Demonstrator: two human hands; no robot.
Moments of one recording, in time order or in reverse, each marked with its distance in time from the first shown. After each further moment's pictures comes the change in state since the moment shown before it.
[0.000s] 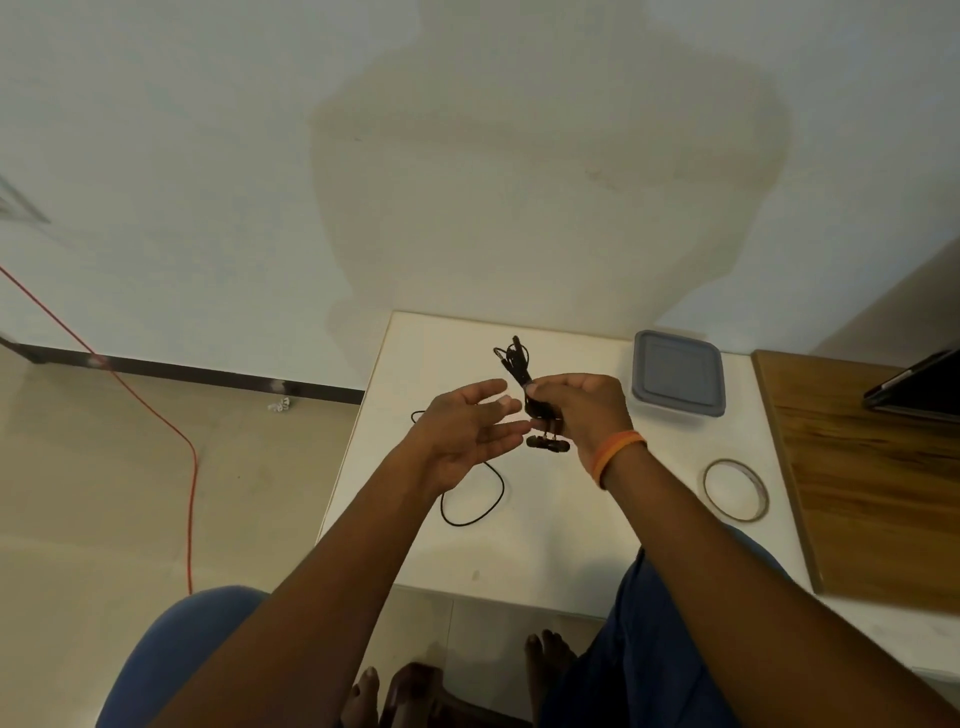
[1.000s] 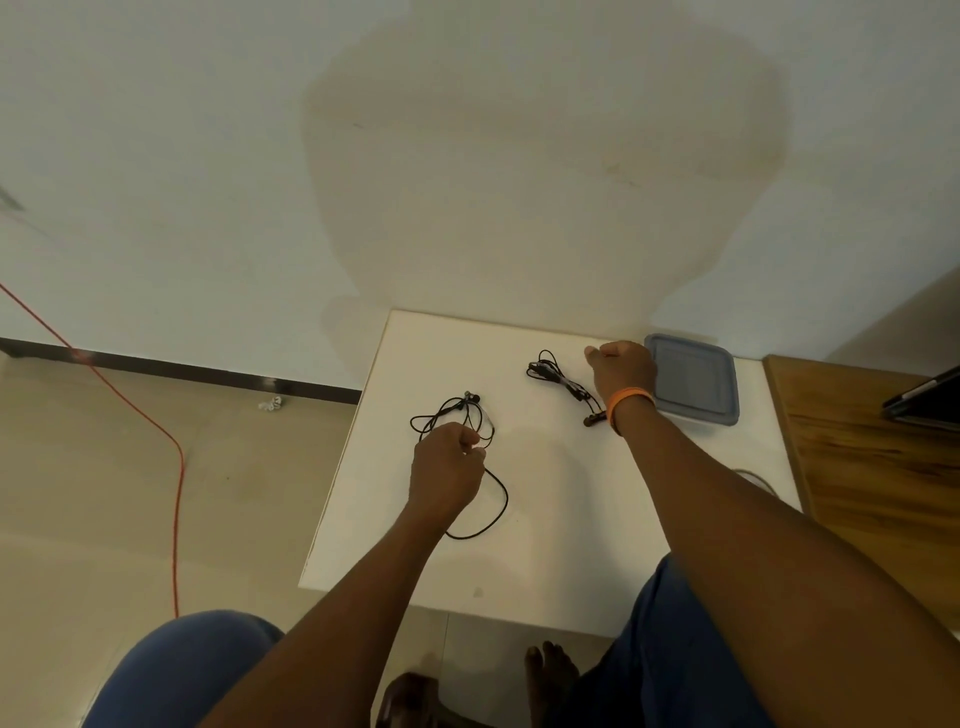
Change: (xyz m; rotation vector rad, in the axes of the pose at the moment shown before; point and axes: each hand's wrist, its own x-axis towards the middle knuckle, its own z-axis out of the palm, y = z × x) left_hand 0.038 -0.055 -0.034 0.963 0.479 0.298; right_hand 0.122 0.020 -0.032 -0.576 0.415 -0.088
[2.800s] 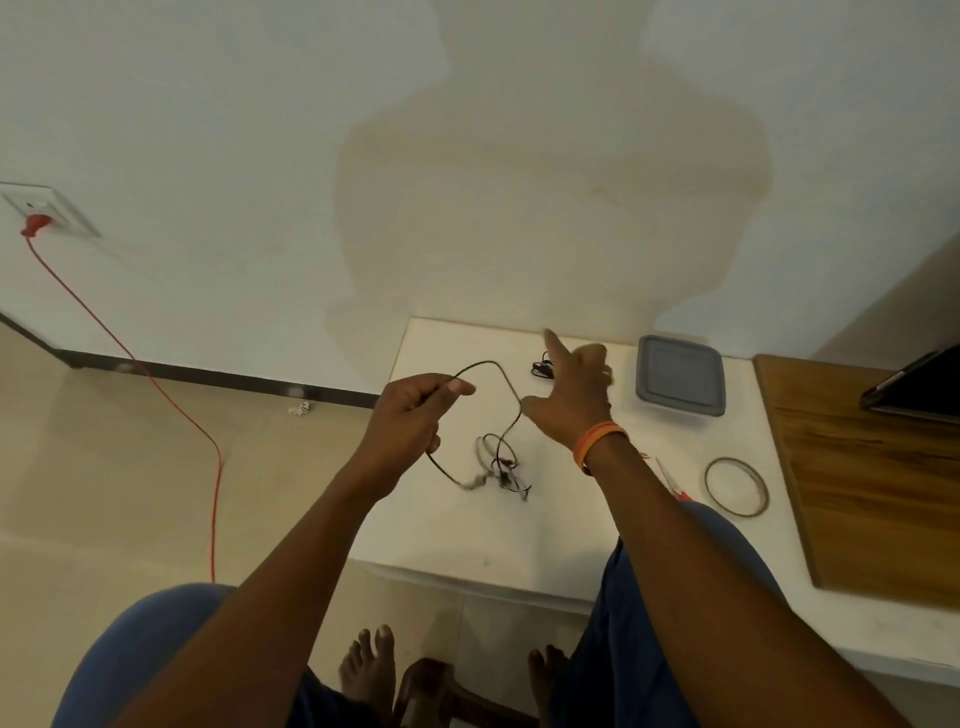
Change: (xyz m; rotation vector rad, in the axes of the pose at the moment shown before) left_hand -0.038 0.030 -0.099 -0.467 -0.134 0.248; right_hand -0.140 -0.060 -0.038 -0.270 -0.325 -0.390
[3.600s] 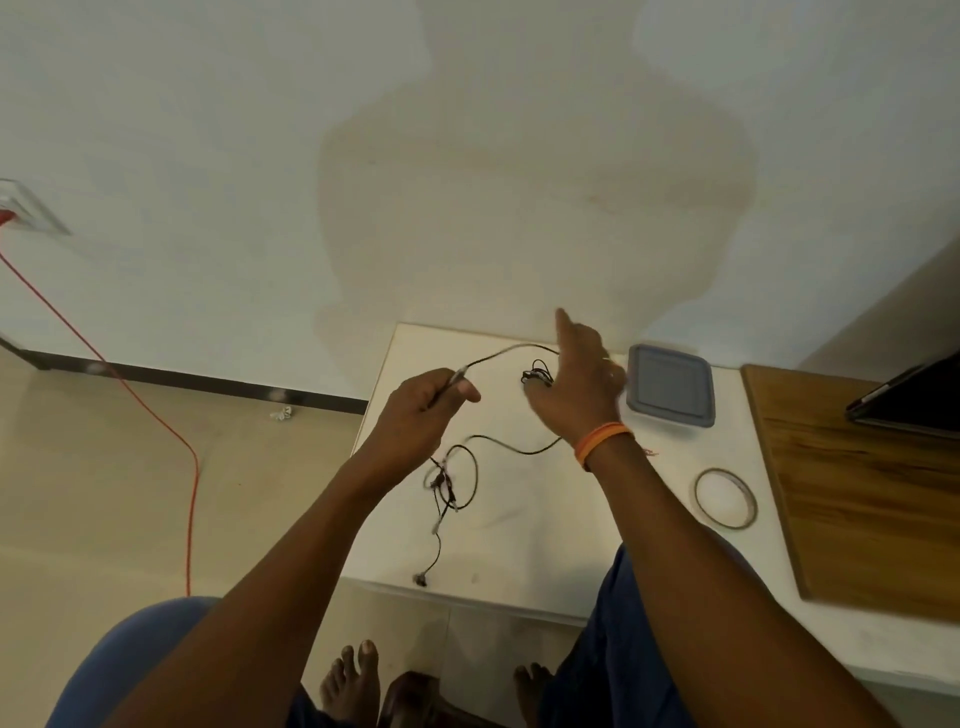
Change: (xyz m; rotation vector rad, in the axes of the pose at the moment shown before) left_hand 0.019 0.007 0.012 0.205 -0.081 0.050; right_hand 0.011 -0.004 -0.017 -0.159 0.131 -0.013
